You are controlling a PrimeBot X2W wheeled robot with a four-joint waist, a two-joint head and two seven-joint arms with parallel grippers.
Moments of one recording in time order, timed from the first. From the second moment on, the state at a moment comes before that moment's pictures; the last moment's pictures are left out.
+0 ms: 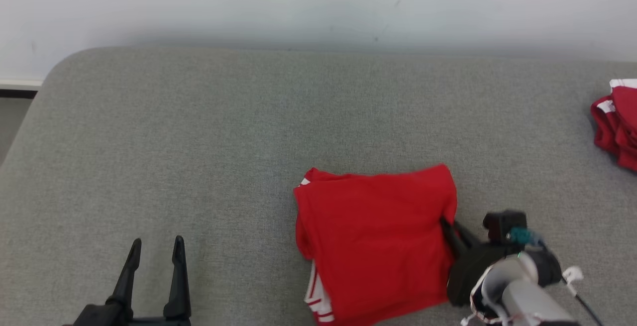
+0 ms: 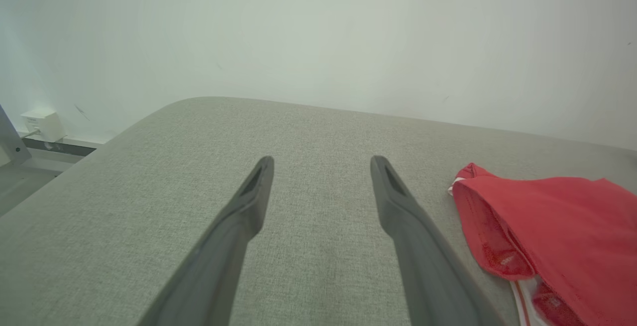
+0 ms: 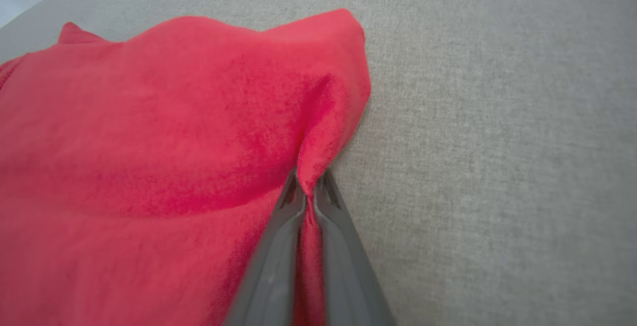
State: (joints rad) left arm 0.01 0.05 0.03 0.10 -0.19 -0.13 -0.26; right arm -0.42 -0.15 0.32 0.80 0.38 0.13 -0.08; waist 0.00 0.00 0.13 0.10
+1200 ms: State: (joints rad) left arm -0.21 0.19 -0.03 -0.06 -0.14 -0.13 -0.26; right arm -1.09 -0.65 0.43 0.66 0.45 0.13 0.01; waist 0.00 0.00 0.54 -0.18
